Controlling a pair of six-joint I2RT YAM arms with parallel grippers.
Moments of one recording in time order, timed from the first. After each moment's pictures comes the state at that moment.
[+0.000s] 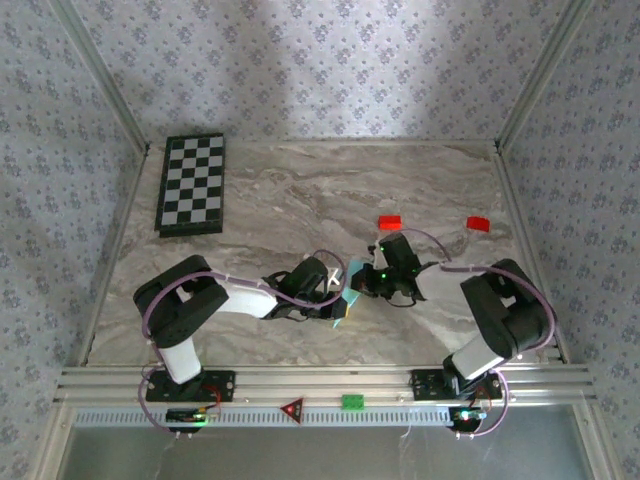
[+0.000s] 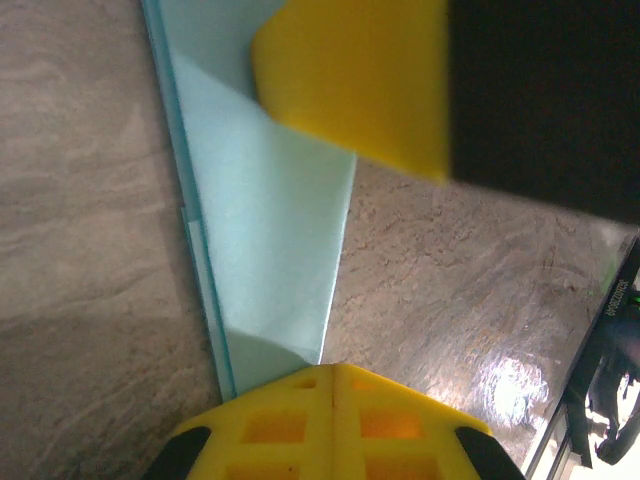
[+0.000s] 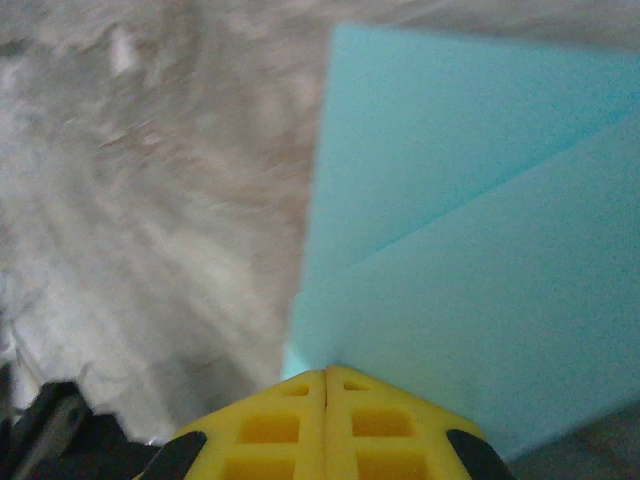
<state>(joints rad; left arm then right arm) -0.98 1.75 0.70 0.26 0.38 -0.82 0.47 1.57 0.55 0.08 -0.51 0.75</state>
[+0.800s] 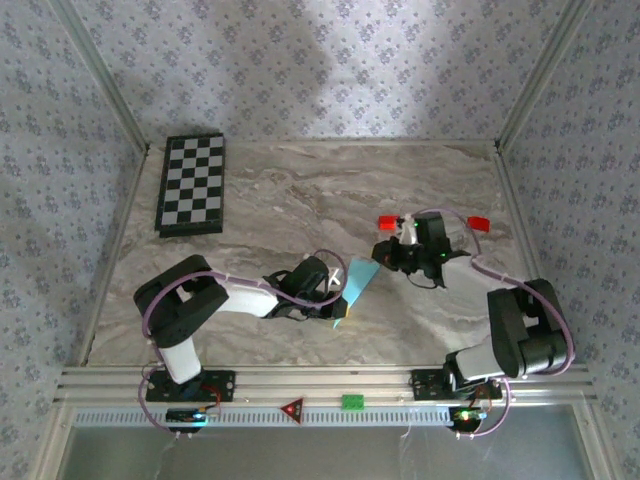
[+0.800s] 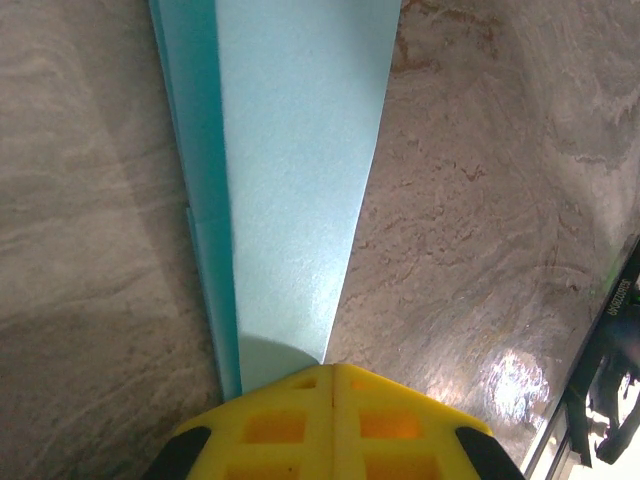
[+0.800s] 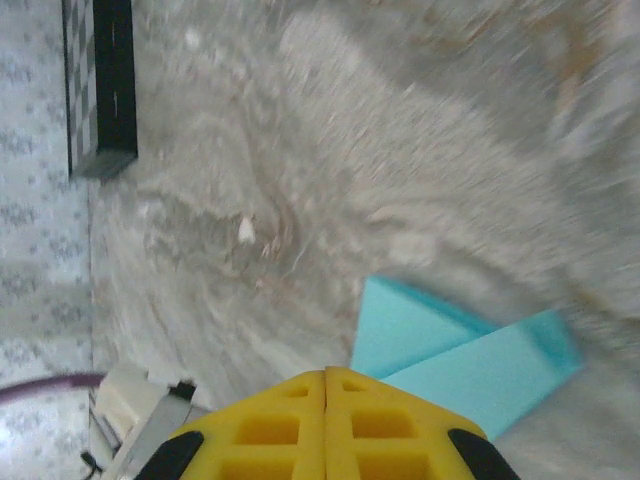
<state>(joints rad) -0.98 1.76 0.72 0.23 0.38 -0.82 0.29 1.42 0.61 0.01 -0.61 0.66</state>
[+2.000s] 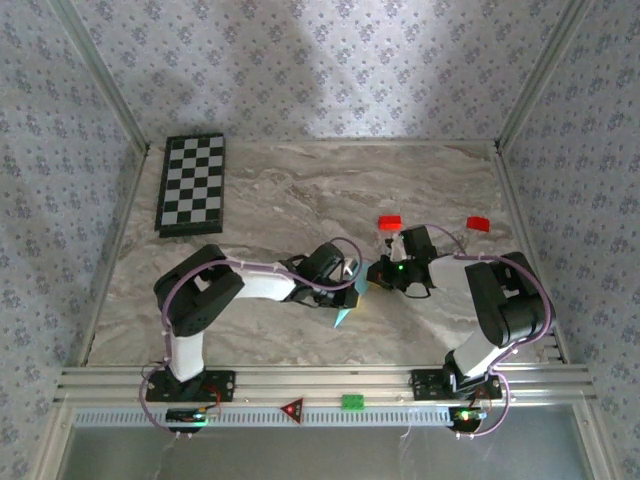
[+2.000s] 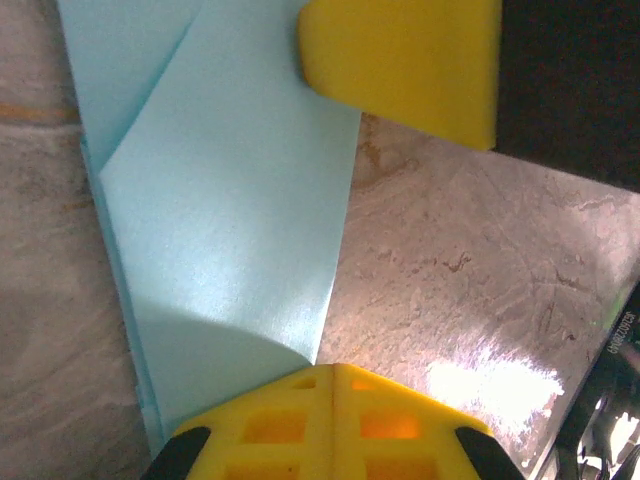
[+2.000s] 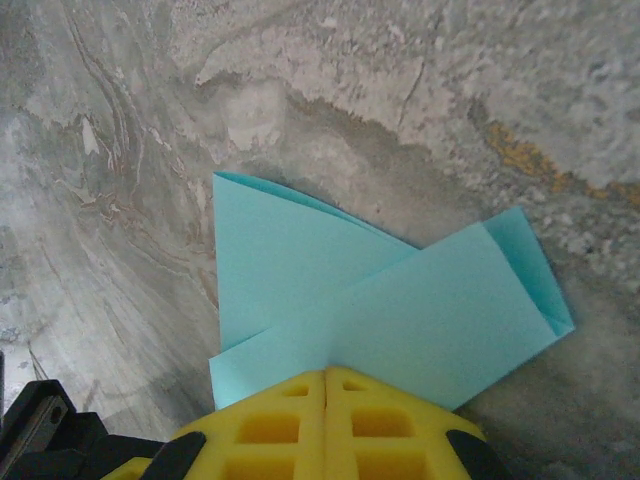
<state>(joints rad) -0.96 1.88 0.93 0.06 0.42 -0.78 0.30 1.60 0.59 -0.01 -0.62 0.61</state>
